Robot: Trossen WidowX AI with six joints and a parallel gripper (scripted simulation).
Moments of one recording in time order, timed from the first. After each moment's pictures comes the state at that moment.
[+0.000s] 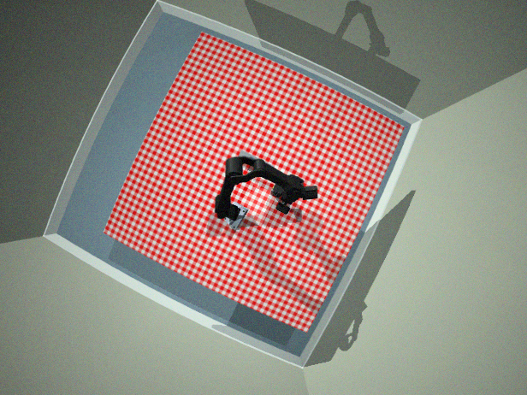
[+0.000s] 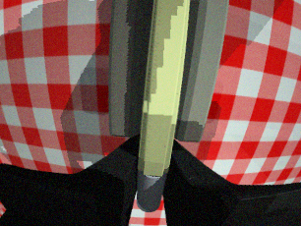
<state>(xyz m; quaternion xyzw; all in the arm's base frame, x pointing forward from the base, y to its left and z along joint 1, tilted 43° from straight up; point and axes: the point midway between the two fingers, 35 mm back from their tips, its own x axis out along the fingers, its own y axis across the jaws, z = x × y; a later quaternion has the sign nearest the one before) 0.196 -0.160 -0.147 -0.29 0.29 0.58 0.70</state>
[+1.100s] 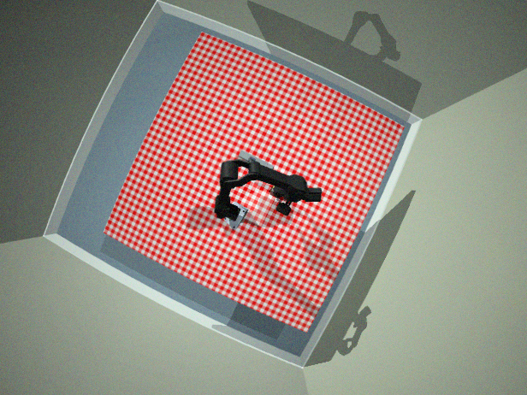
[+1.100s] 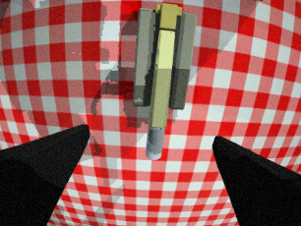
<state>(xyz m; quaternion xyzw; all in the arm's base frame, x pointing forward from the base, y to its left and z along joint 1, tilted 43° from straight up) 0.186 -0.193 -0.108 -0.28 0.29 0.59 0.70</state>
